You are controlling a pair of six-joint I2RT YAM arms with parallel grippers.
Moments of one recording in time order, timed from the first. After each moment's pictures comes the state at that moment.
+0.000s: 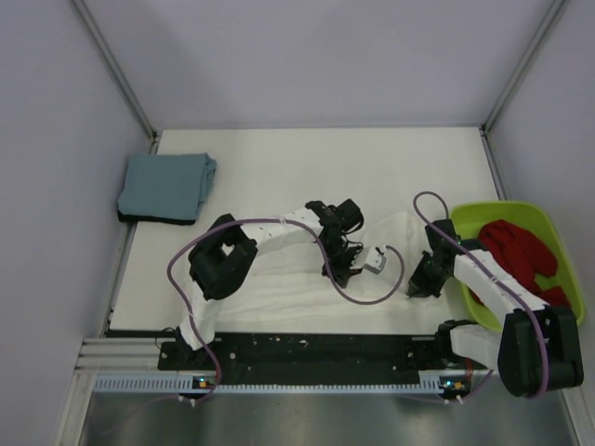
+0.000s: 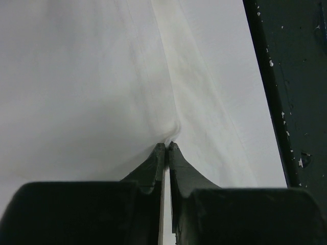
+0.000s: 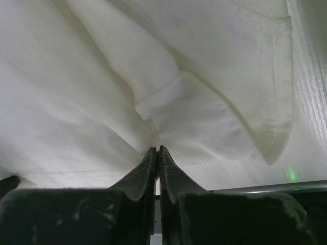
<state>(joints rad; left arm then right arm) -0.93 2.03 1.53 -0.84 0.67 0.88 0.15 1.13 0.57 -0.82 -0.11 0.75</state>
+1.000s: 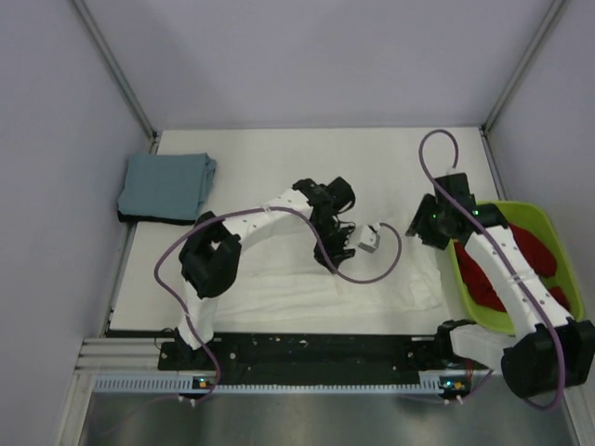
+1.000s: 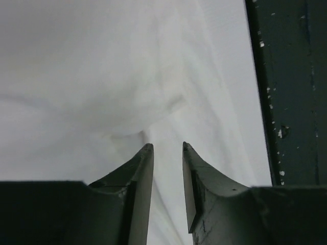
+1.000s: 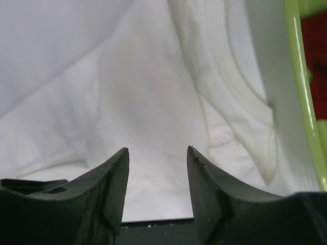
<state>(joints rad) -0.89 2.03 1.67 -1.08 0.66 0.93 0.21 1.06 0.93 -0.93 0.04 0.69</state>
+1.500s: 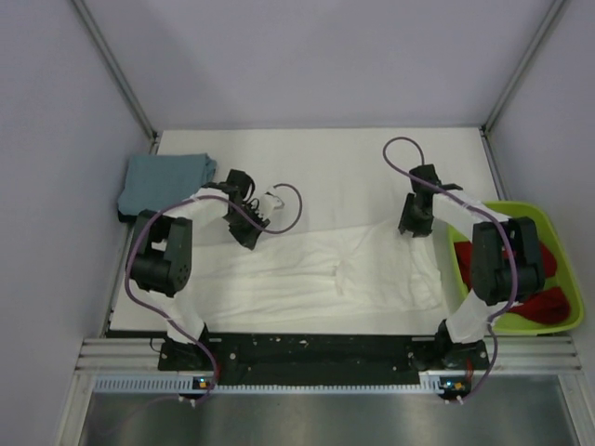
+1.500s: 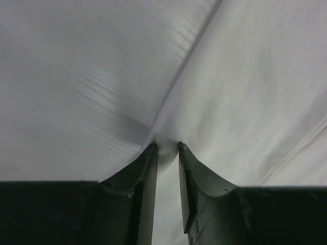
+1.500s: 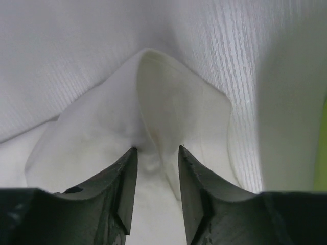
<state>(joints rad) -0.27 1.83 1.21 -0.74 0.29 0.60 0.16 1.66 1.05 -0.60 0.12 0.45</state>
